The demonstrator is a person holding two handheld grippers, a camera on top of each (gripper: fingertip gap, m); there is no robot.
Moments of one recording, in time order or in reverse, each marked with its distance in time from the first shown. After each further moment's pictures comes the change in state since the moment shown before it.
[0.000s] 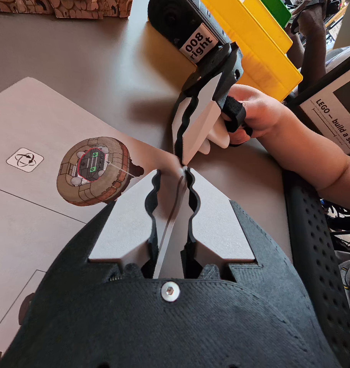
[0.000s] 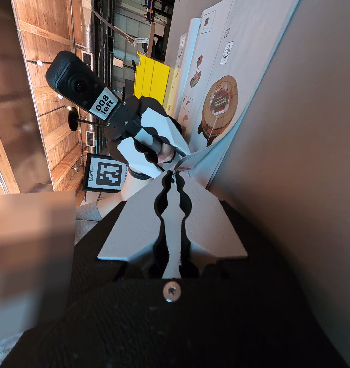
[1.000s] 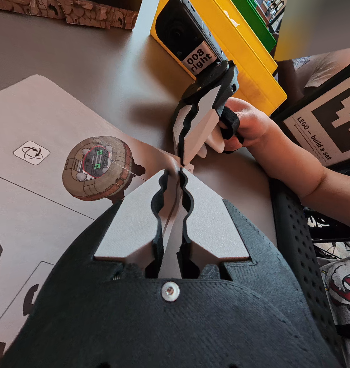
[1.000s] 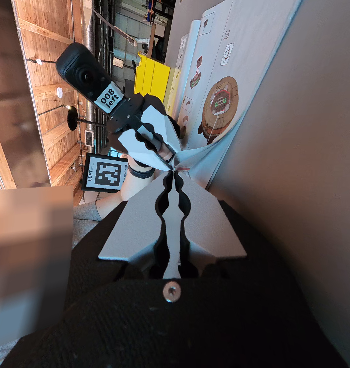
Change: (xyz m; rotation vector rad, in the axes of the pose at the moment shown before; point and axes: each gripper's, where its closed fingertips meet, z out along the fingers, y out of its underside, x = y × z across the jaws) left arm -0.002 -0.005 -0.009 0.051 0.046 -0.069; right arm 0.000 -0.001 -0.001 0.003 0.002 -0.012
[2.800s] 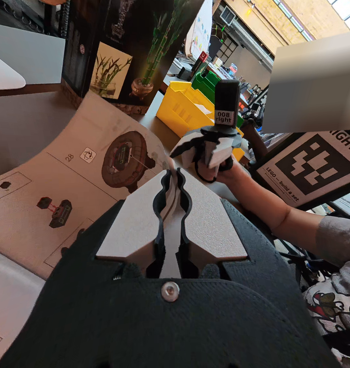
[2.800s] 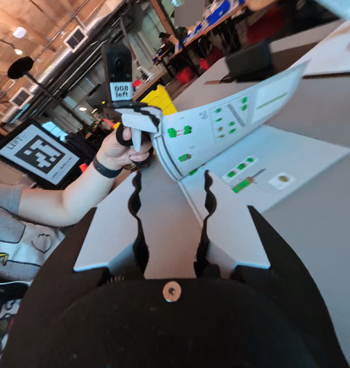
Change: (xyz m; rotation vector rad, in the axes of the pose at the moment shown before) left arm 0.024 -0.050 -0.094 0.303 -0.035 -0.020; right arm -0.062 -0.016 0.002 0.202 0.104 -0.640
